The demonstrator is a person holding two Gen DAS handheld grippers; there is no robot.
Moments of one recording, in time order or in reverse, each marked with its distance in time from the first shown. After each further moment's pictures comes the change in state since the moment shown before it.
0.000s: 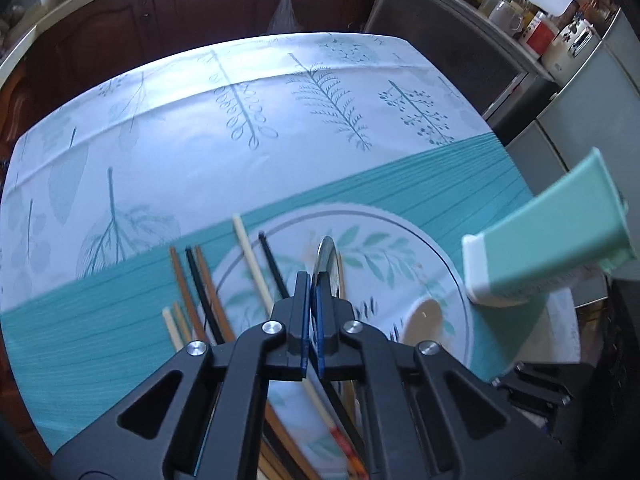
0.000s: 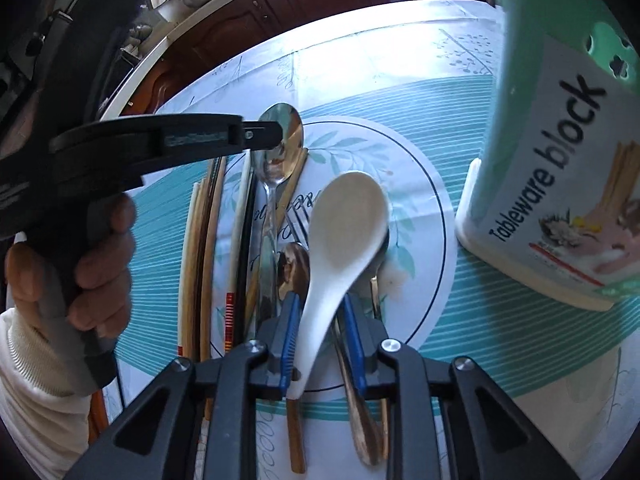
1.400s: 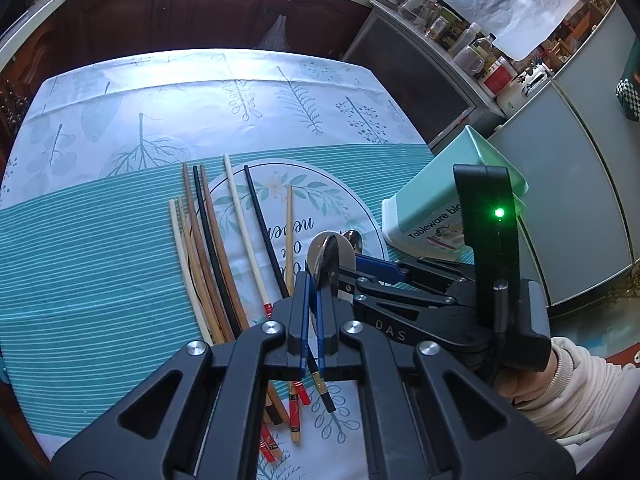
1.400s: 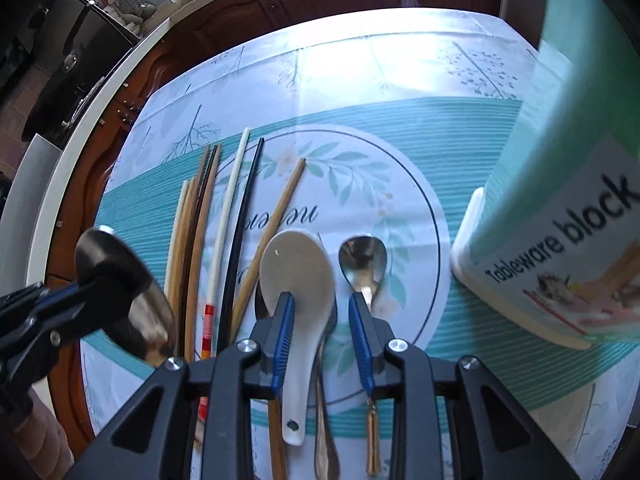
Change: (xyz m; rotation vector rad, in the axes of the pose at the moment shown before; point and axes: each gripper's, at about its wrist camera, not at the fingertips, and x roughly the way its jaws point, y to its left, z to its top) left arm -0.091 0.002 -0.080 -0.108 -0.086 -0.169; right arm 0.004 0.010 0.022 -0.065 0.020 -0.051
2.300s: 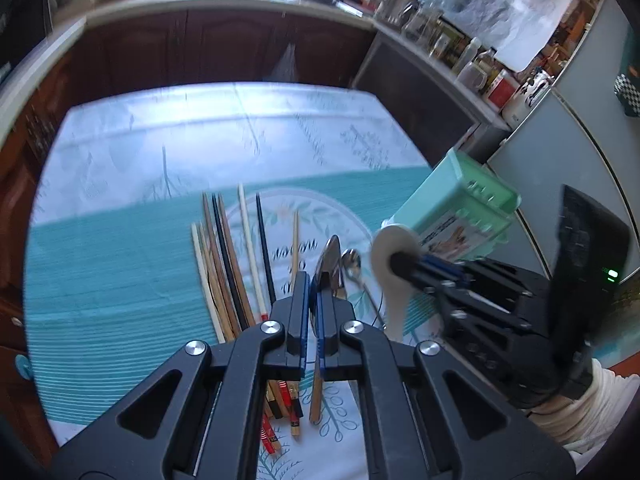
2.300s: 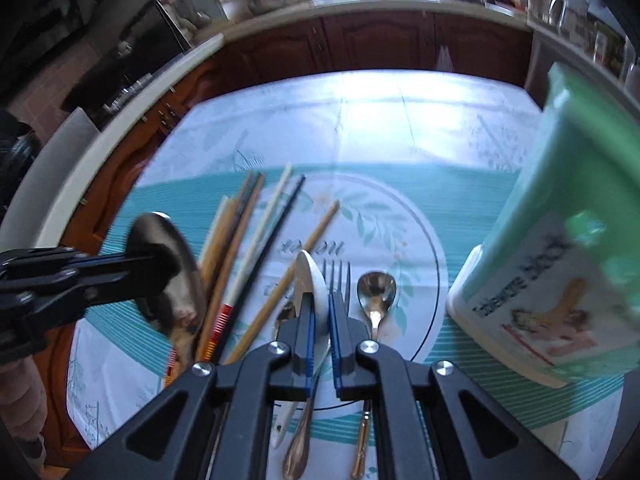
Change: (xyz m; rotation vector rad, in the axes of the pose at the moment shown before) left arm -0.045 -0.029 -0.003 0.041 -0.119 0.091; right arm -0.041 0.012 -0.019 -0.188 -0.190 0.021
